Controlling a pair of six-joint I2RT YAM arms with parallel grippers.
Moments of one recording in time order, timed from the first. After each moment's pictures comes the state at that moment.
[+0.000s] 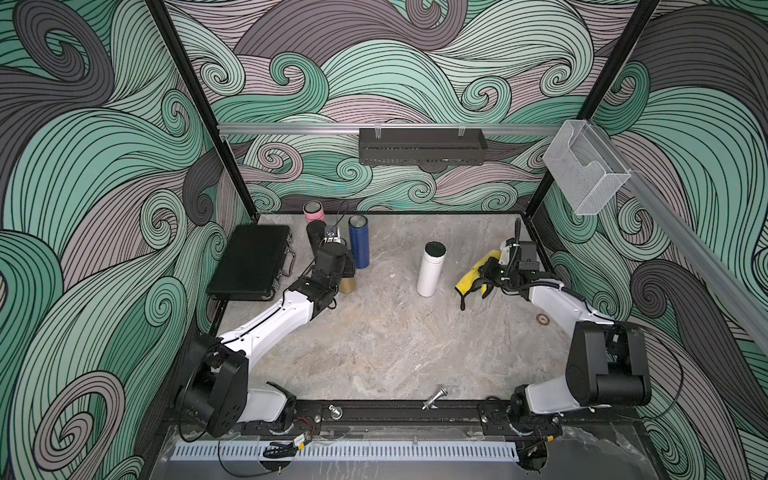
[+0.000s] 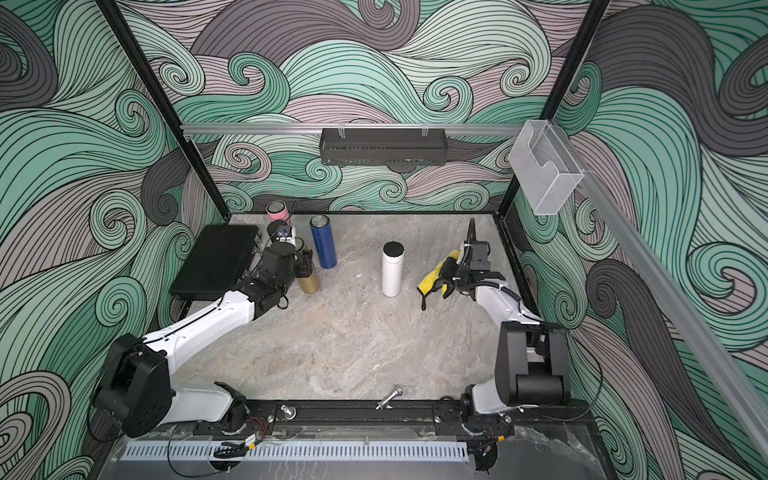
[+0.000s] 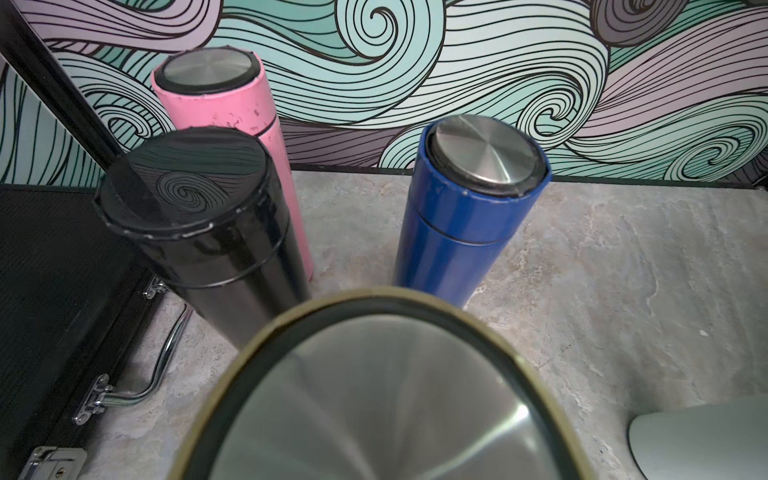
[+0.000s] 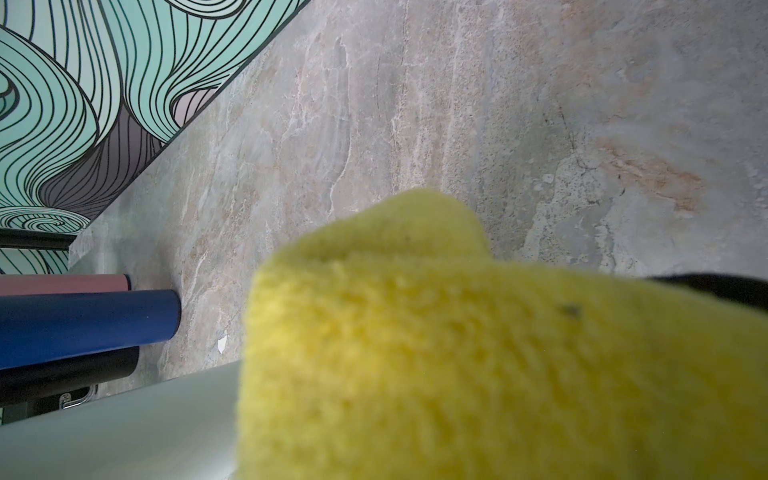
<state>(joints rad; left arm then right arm) -0.47 1.35 0.87 -0.02 -0.40 -0.29 -0.01 1.48 0.89 -0.24 -0.24 0.47</state>
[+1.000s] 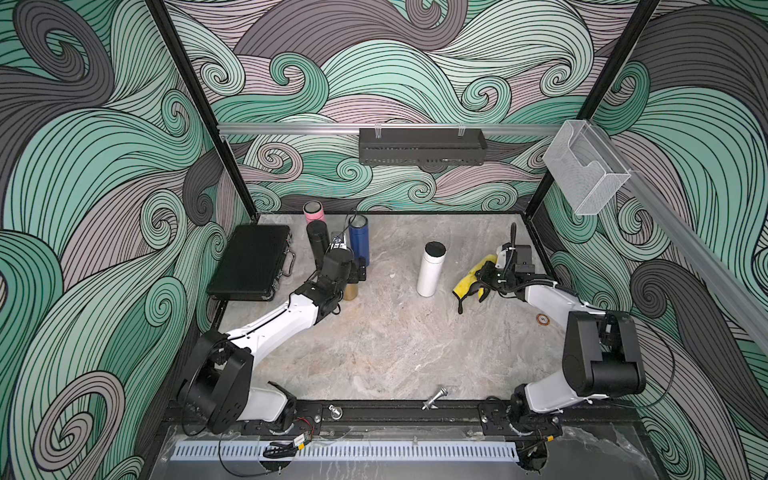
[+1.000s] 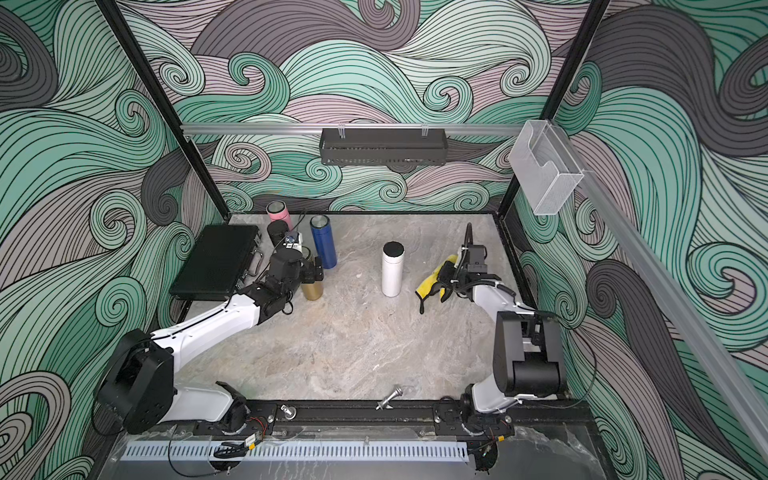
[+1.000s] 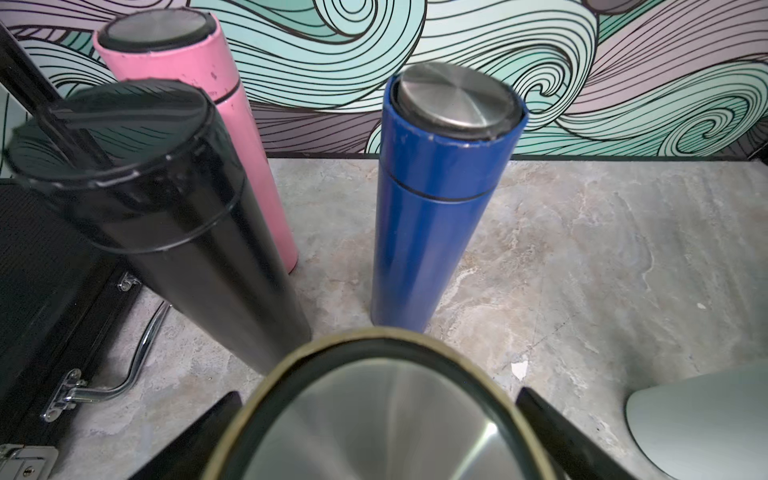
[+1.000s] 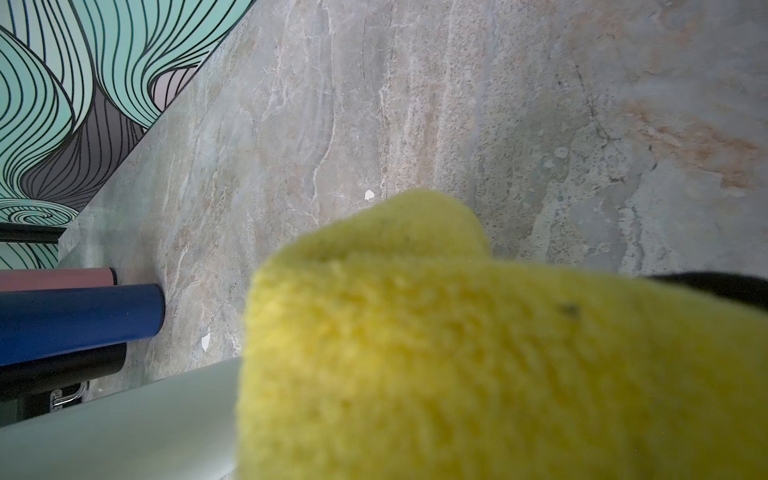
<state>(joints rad) -0.51 1.36 0.83 0.03 -0.42 -0.27 -0.01 1.54 0.86 -0.19 -0.26 0.48</state>
